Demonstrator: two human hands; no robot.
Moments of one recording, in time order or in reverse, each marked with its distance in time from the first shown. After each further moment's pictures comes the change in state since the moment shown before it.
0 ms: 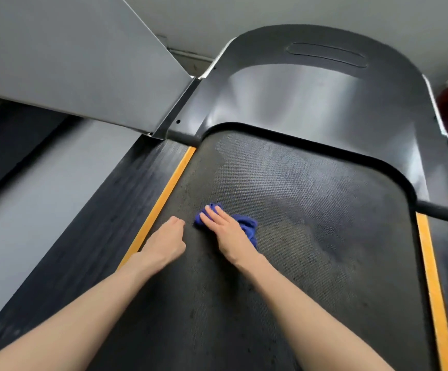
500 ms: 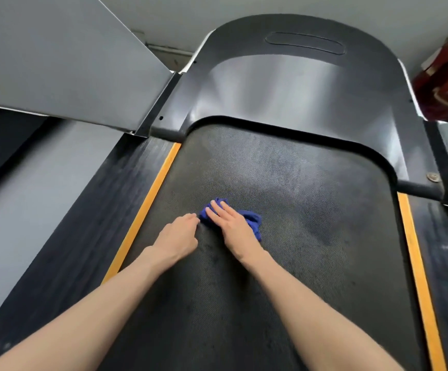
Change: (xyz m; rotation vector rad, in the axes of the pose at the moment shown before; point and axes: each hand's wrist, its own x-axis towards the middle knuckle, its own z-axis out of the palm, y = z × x) left_hand 0.006 0.030 0.012 0.155 -0.051 0.215; right_hand -0.023 0.018 0.003 -0.063 0.127 0.083
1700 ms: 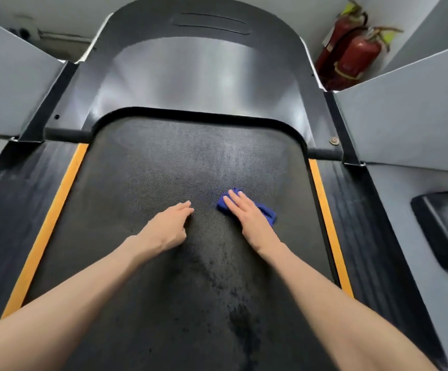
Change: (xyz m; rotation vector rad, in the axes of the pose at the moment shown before) left_hand 0.041 0.107 0.025 0.075 -0.042 0.349; right_hand -0.131 0.111 -0.071 -0.059 0.091 0.373
